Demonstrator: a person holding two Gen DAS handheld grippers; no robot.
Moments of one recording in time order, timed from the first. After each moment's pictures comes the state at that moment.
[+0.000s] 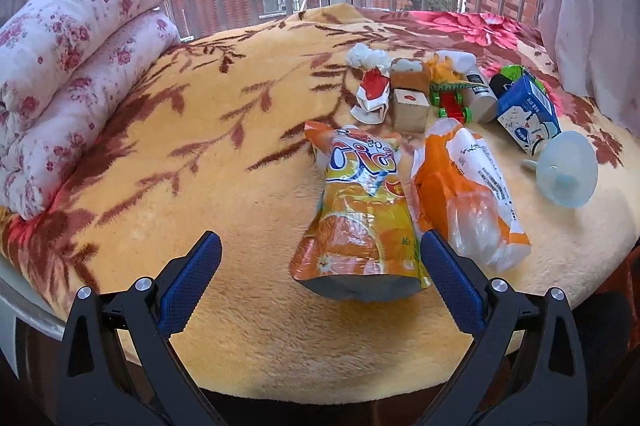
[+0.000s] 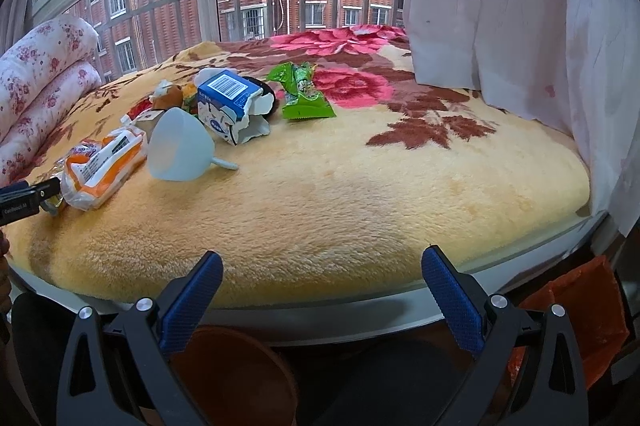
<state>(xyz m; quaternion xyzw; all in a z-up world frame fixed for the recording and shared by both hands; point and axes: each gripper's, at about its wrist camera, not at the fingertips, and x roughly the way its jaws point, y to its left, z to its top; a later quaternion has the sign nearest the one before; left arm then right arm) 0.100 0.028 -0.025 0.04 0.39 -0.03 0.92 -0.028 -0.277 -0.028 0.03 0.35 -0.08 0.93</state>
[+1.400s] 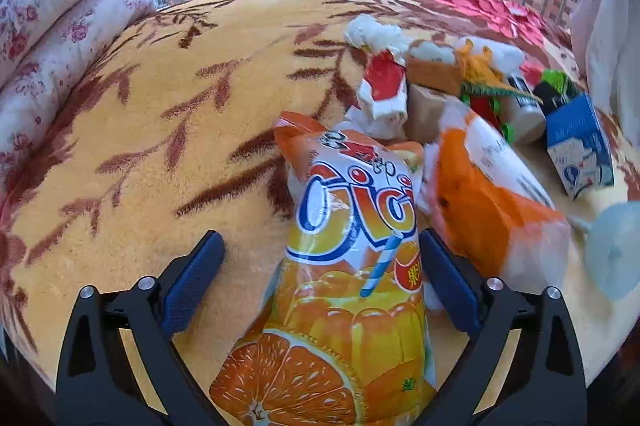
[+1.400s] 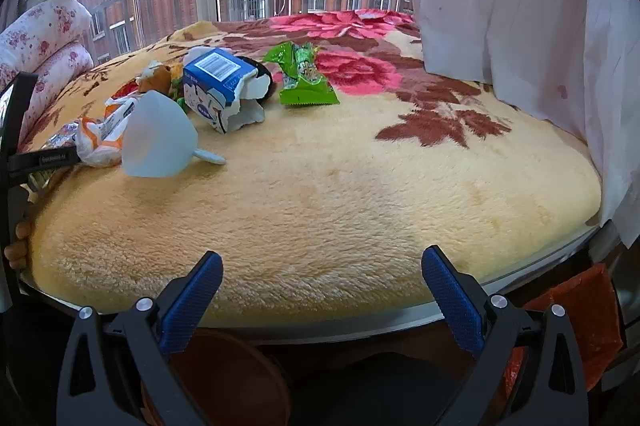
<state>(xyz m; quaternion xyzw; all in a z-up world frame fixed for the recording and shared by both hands) 0.187 0.014 -0.059 0.00 0.44 -0.03 0.90 0.005 -0.277 -0.043 0.01 0.38 -0.09 0.92</state>
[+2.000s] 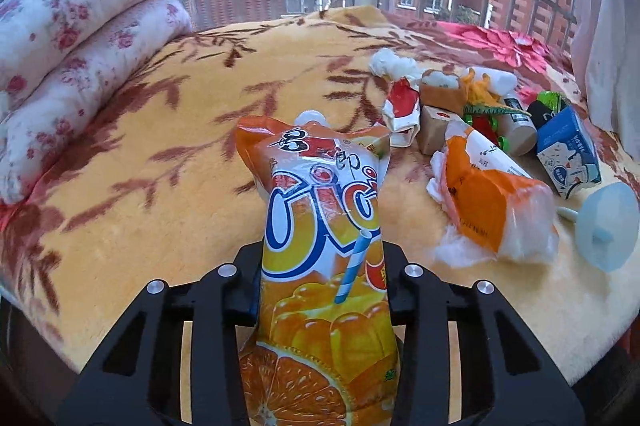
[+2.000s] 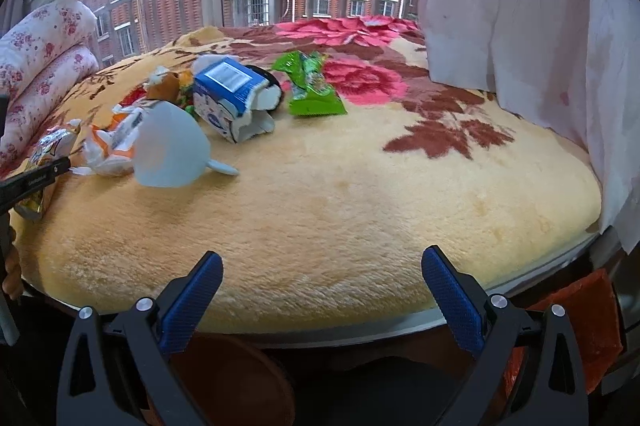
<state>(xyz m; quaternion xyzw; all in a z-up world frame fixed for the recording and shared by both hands) 0.137 0.031 -0.043 0.00 0.38 0.01 0.92 0.005 -0.267 -0.032 0.00 0.37 -0.08 0.93</state>
